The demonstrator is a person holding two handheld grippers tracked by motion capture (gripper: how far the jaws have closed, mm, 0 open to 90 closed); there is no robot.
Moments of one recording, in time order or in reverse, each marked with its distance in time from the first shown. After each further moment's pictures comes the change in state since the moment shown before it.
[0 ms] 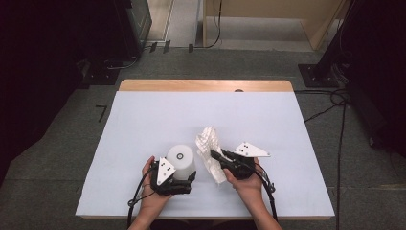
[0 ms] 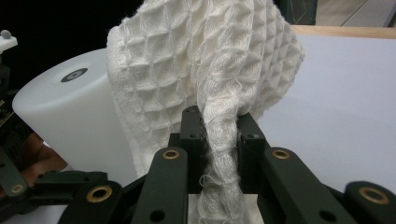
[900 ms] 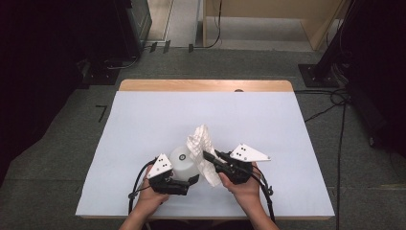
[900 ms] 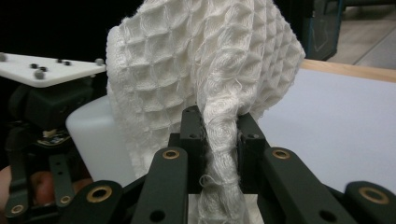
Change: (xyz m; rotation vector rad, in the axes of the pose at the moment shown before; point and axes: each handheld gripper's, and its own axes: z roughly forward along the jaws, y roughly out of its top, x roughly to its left) left arm 0.015 0.016 -0.009 -0.032 -0.375 -0.050; right arm 0.037 0.024 -0.014 -0.075 0.091 -0.067
